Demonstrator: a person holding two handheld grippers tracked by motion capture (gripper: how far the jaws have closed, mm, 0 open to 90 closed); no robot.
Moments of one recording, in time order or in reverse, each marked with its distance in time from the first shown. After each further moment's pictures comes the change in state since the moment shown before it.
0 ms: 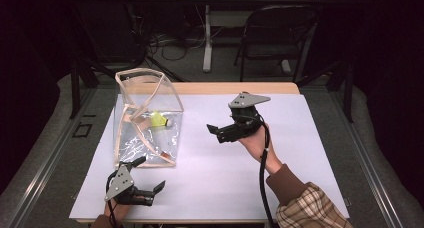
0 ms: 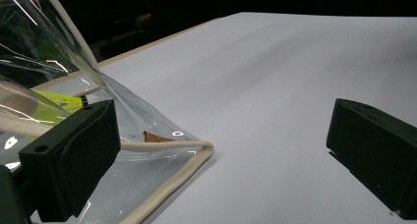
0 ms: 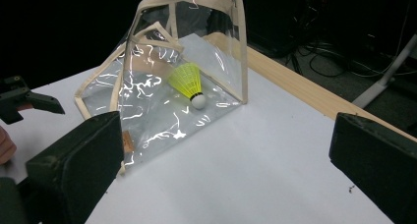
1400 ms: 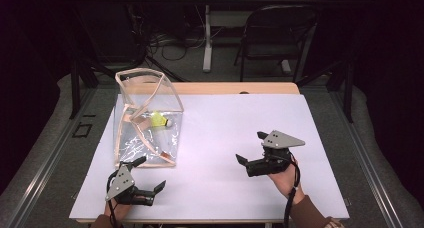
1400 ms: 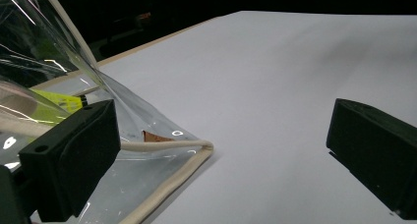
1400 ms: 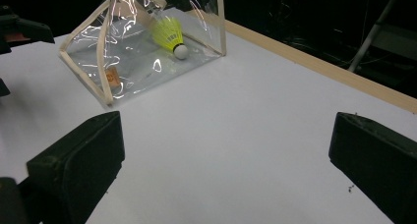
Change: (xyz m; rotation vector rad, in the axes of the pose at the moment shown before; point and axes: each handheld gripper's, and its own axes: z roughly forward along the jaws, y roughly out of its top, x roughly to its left) left arm 0.000 0.000 0.001 0.005 0.000 0.005; right arm 0.004 -0.097 -0.061 -0.034 -0.086 0.005
